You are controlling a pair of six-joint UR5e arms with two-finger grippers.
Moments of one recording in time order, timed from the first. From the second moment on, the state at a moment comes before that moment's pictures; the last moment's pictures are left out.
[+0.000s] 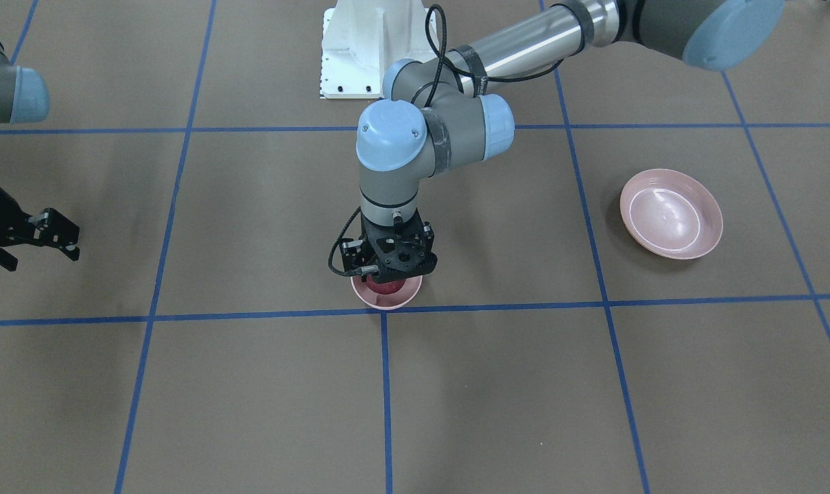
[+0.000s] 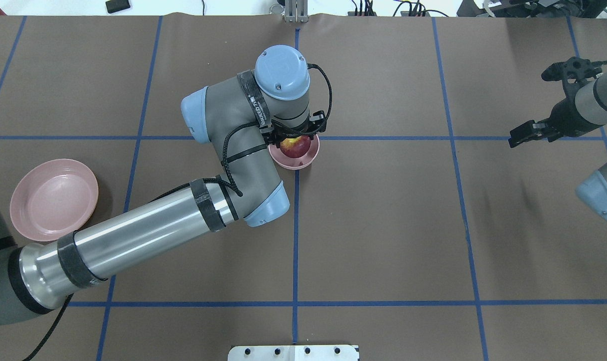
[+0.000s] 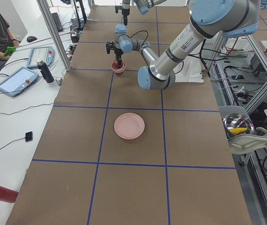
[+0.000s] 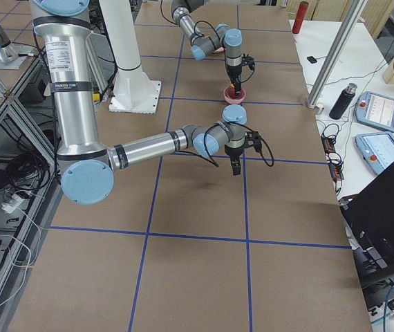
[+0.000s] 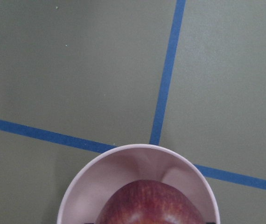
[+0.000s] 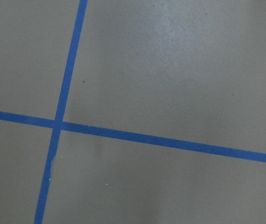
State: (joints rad) left arm -0.60 -2.58 -1.21 -1.75 -1.84 -1.39; right arm 1.05 -1.47 1.71 -1.23 2.16 0.61
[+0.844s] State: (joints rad) left arm -0.62 -2.40 -1.52 -1.66 -1.87 -1.35; right arm 1.11 -1.49 1.73 -1.22 2.25 0.60
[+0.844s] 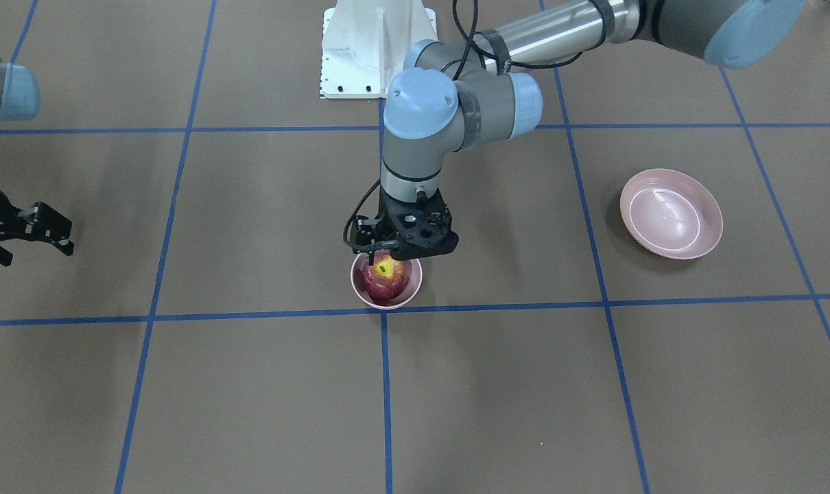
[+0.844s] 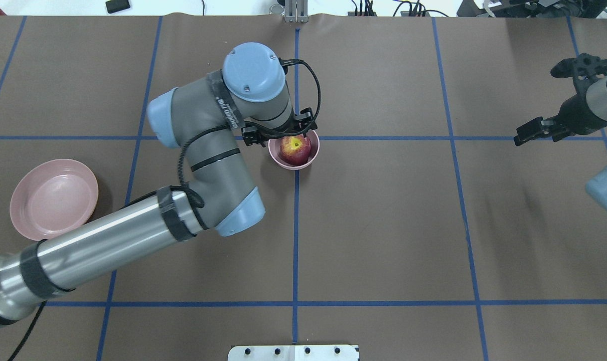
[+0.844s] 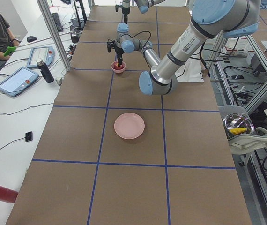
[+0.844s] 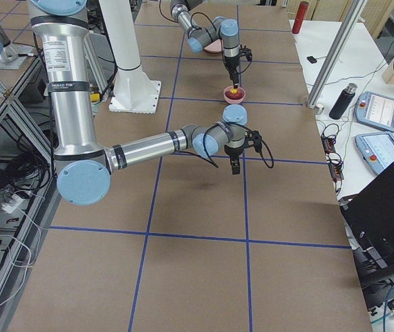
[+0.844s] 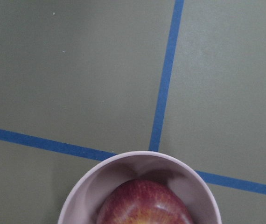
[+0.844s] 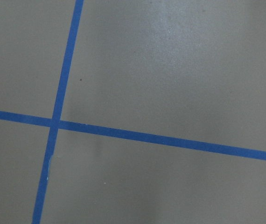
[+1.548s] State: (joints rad) left arm -0.96 -1.69 -2.07 -1.56 -2.04 -0.65; right arm 1.34 -1.58 1.70 -1.23 2.32 0.35
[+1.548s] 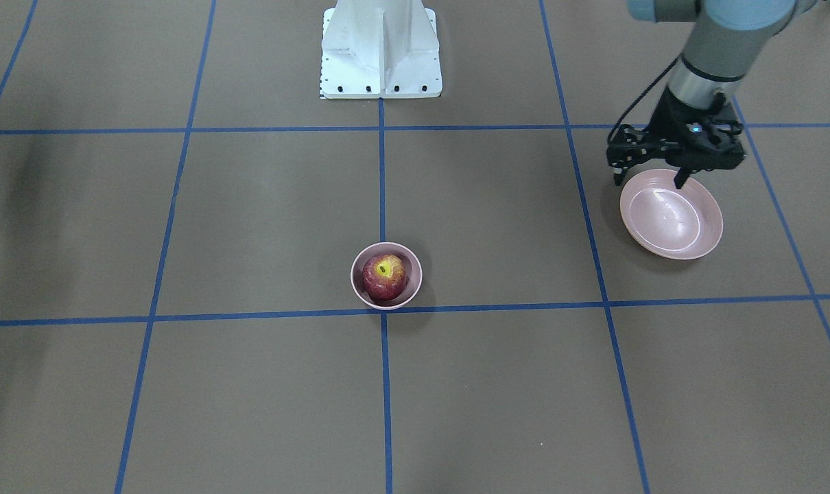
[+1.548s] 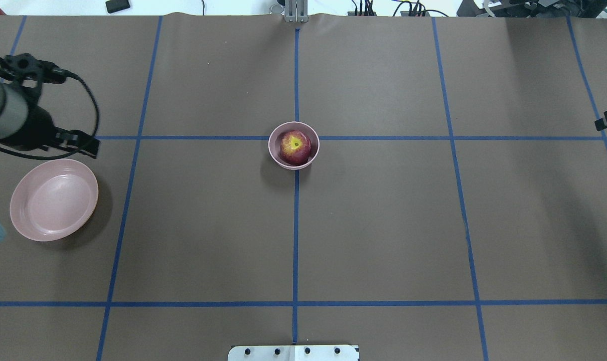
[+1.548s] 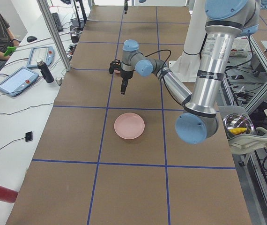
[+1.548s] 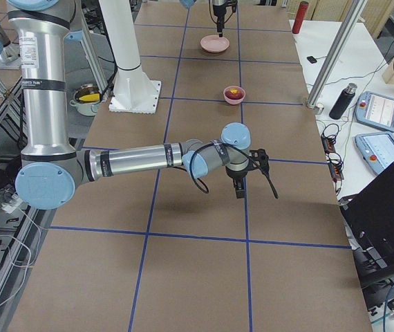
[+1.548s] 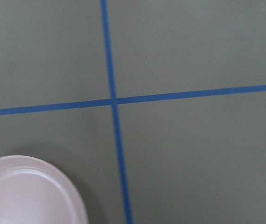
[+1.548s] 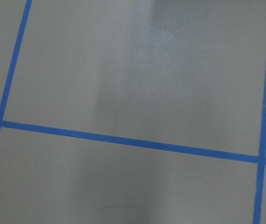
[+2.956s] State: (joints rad) left arm -1.42 -1.39 -1.77 -1.92 -2.39 -0.23; right arm 1.38 -1.66 1.77 -1.29 2.35 0.29
